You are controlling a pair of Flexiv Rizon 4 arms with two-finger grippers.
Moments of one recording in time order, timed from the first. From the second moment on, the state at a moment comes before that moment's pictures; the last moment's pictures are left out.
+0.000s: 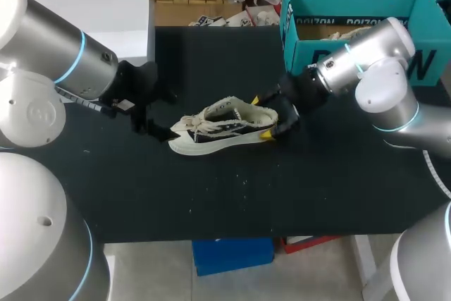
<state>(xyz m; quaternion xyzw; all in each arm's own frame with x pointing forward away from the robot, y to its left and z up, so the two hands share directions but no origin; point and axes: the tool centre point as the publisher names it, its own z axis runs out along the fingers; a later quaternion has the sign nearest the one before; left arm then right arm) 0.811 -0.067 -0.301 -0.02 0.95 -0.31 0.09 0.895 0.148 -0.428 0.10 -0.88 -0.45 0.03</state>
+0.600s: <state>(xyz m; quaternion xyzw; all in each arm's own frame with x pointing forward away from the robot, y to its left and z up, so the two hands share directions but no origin) 0.811 -0.067 -0.301 -0.02 0.95 -0.31 0.09 0.893 0.145 -0.433 0.09 -0.88 -0.46 0.03</state>
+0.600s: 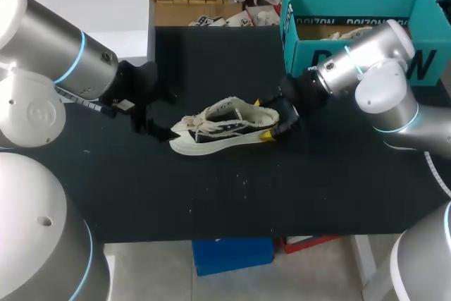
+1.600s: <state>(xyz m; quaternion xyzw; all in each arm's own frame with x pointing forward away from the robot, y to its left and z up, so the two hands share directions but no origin) 0.811 -0.067 -0.301 -0.02 0.95 -0.31 0.09 0.856 0.150 -0.427 0.01 -0.89 -0.45 -0.02</state>
